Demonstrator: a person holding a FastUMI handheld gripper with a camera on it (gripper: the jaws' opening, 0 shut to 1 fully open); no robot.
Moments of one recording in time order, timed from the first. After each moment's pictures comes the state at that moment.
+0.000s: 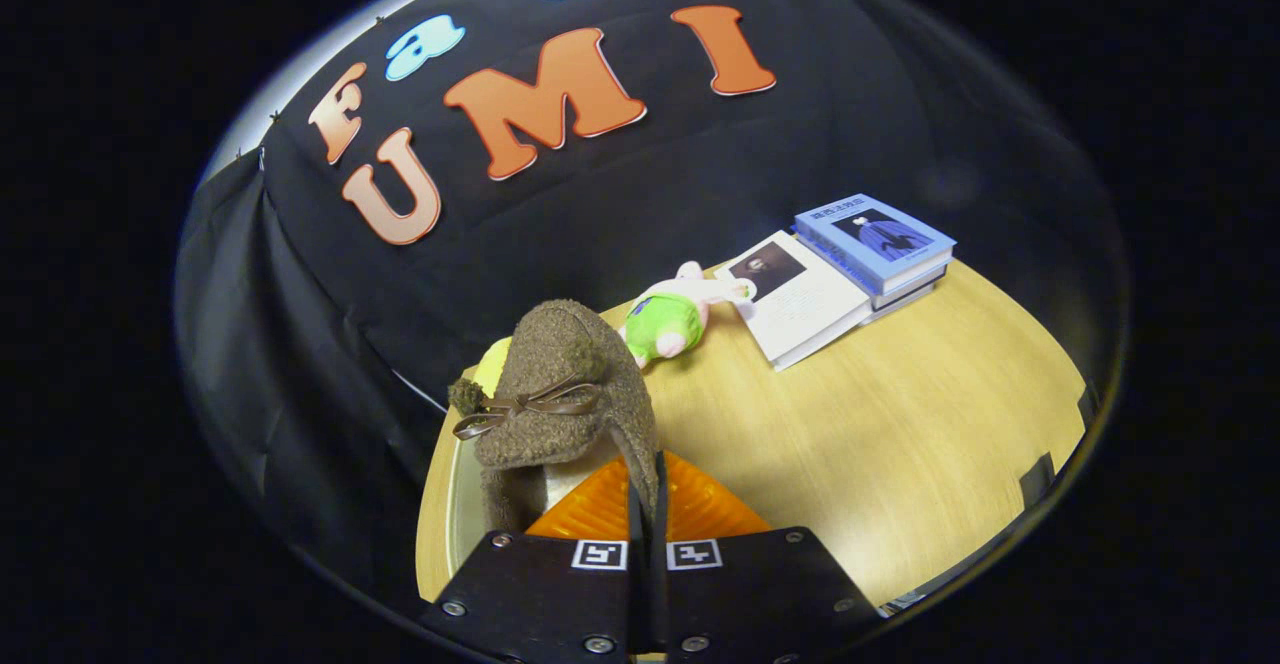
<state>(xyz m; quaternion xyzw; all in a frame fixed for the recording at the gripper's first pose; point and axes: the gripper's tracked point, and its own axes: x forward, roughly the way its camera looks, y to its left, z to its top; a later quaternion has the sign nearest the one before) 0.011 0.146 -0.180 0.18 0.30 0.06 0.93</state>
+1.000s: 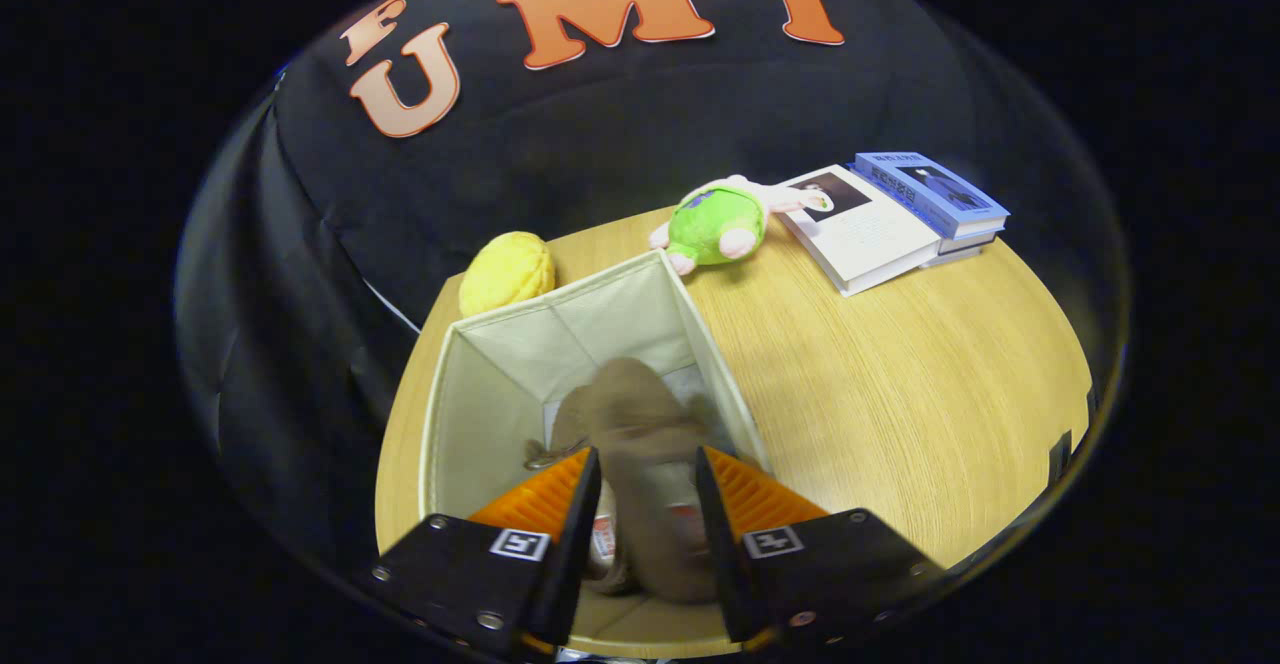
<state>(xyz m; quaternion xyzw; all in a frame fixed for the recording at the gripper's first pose) 0.006 0.235 -0.253 0.09 0.38 0.07 0.92</state>
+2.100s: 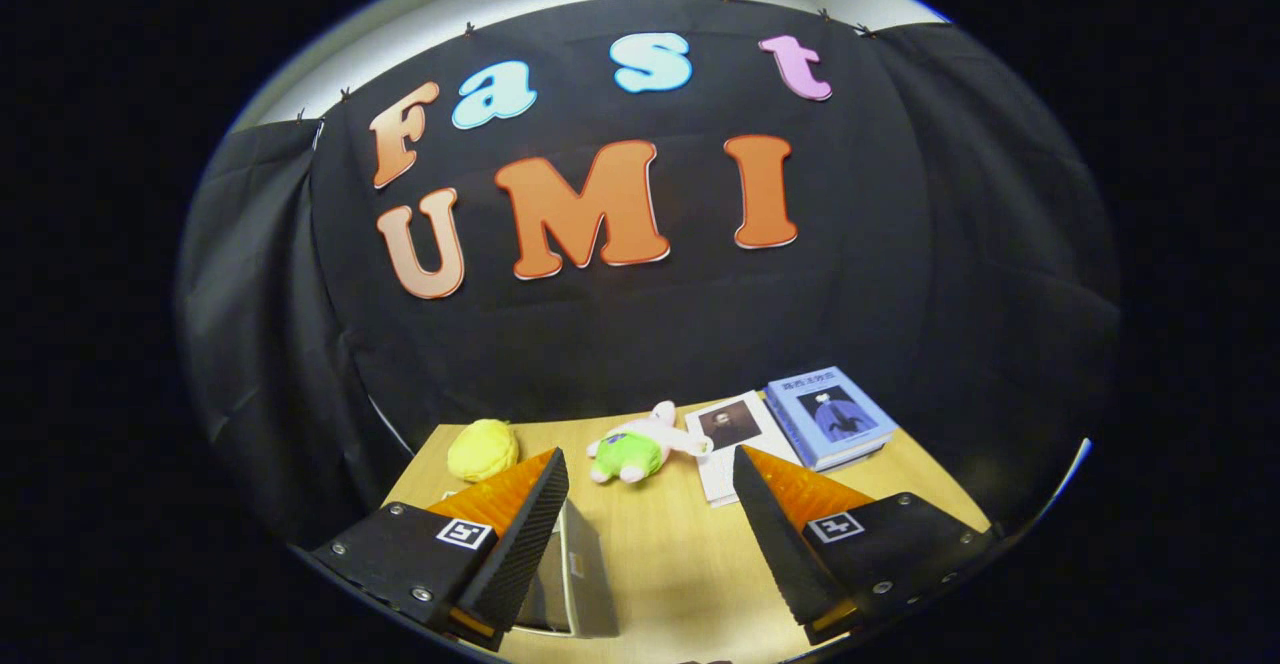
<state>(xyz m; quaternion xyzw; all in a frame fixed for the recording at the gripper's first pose) 0.030 0.031 -0.019 0.05 0.13 0.02 0.99</state>
